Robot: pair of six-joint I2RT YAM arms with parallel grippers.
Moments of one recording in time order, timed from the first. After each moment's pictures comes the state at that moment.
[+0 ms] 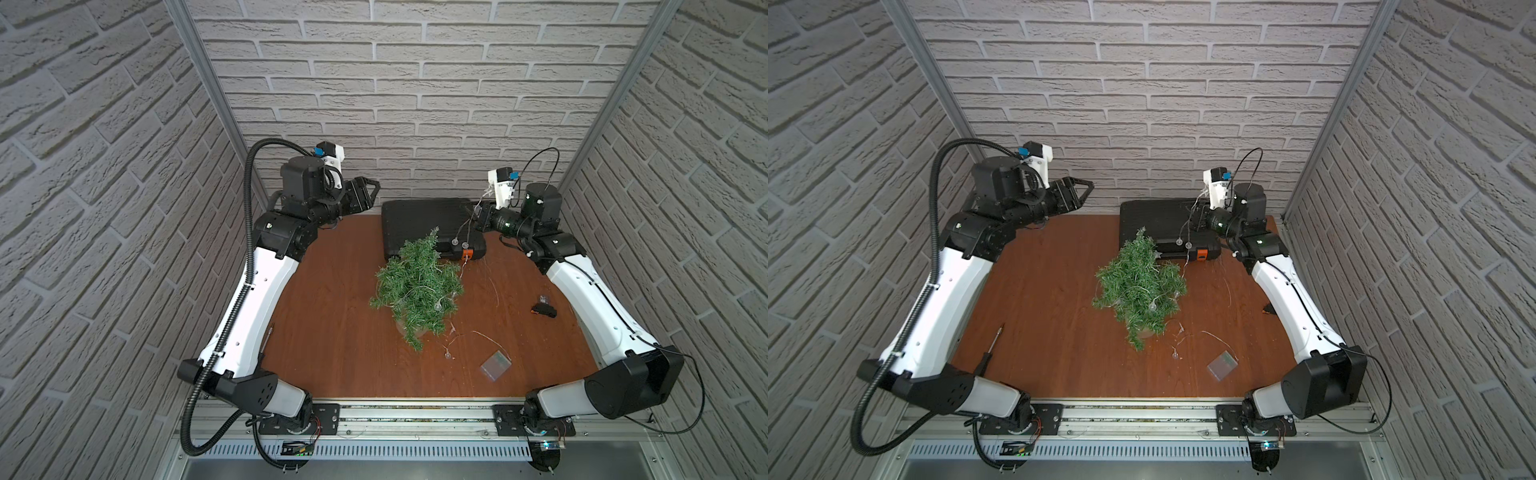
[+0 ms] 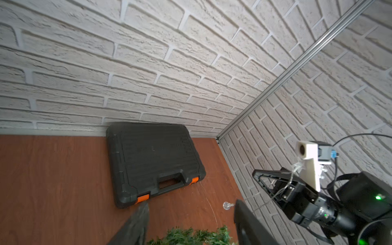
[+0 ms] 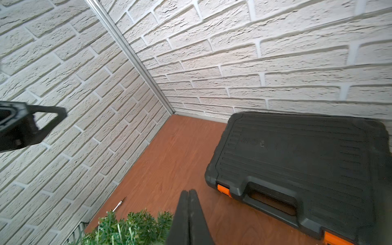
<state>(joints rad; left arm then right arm) -0.35 1.50 1.89 -0.72 0.32 -0.44 0.18 1.45 1.47 -0.28 -0.55 0.37</state>
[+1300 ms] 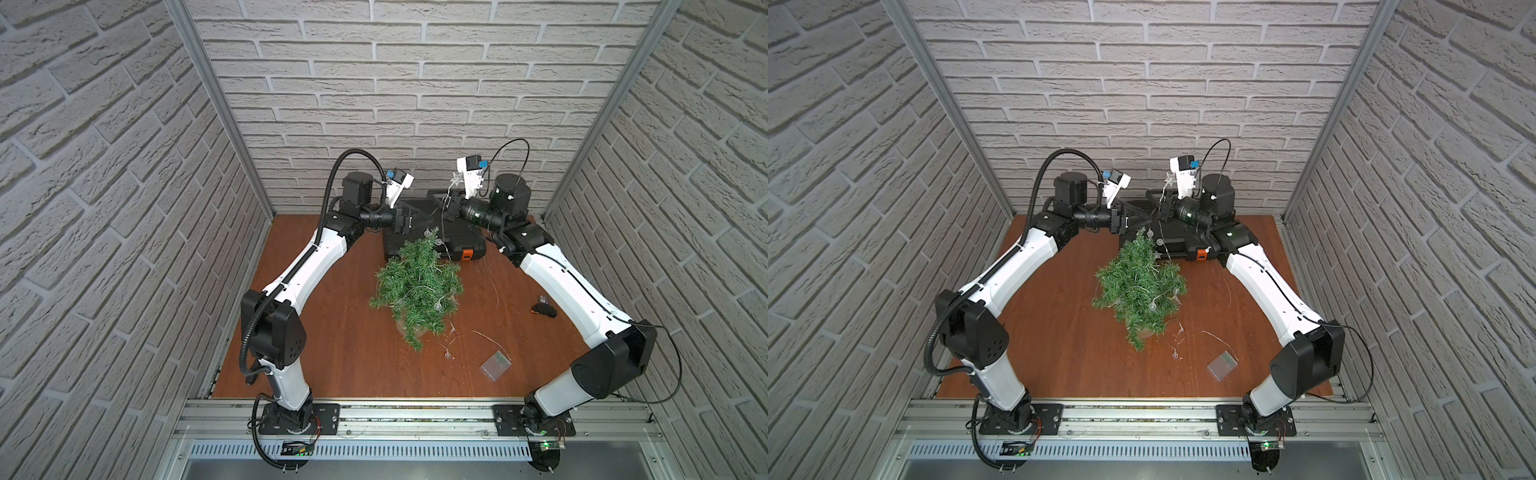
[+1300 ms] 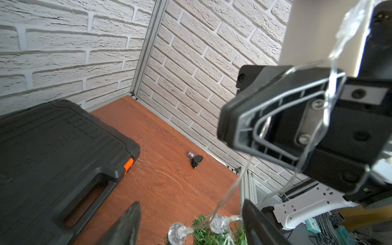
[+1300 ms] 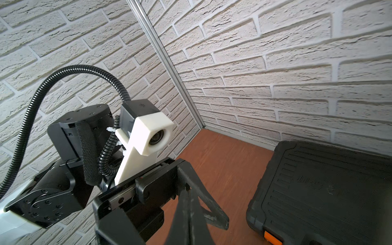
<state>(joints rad) -0.44 1.77 1.73 -0.28 0.94 -0.23 0.35 1.58 1.60 -0.14 -0.49 0.46</state>
